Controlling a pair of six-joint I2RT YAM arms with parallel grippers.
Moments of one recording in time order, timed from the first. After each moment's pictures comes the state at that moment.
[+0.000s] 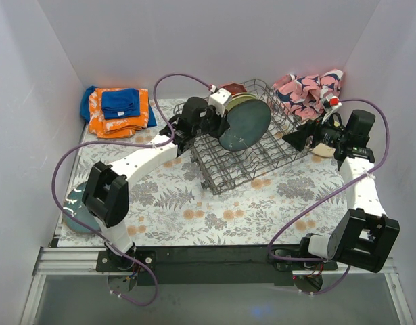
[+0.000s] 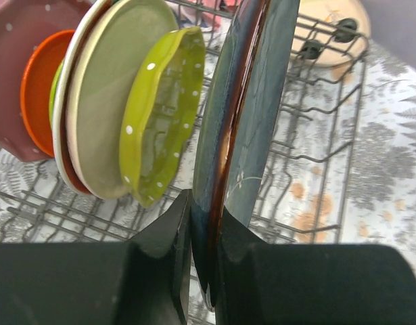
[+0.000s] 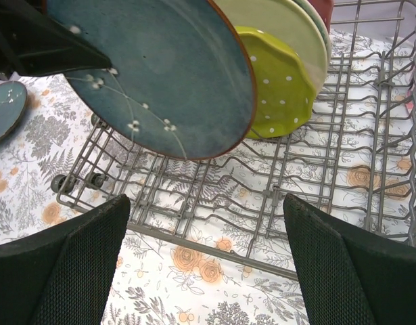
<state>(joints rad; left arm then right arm) -0.65 1.73 1.44 -0.02 0.21 -0.05 -0.25 1.26 1.00 -0.15 -1.06 -0.07</state>
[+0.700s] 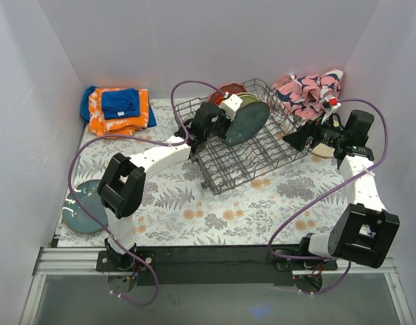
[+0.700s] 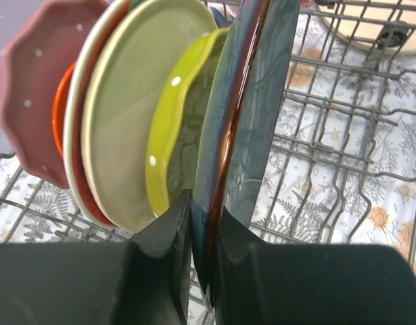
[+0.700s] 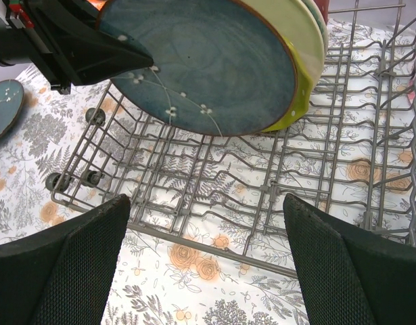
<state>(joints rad) -0.70 1.89 1.47 0.11 0.01 0.14 -0.26 1.30 1.00 -0.15 -1.06 -0.08</state>
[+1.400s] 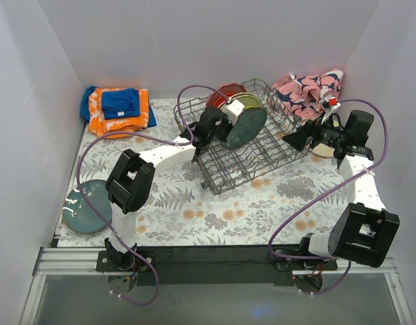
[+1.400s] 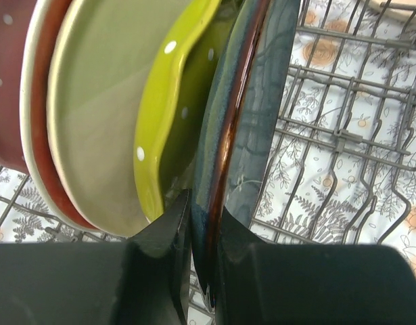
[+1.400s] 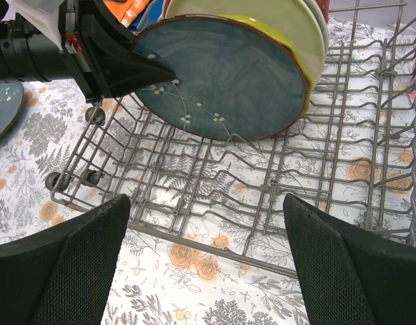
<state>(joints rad) -0.70 1.98 1.48 0.17 -0.03 0.16 -0.26 1.30 1.00 -0.15 -1.06 -0.08</state>
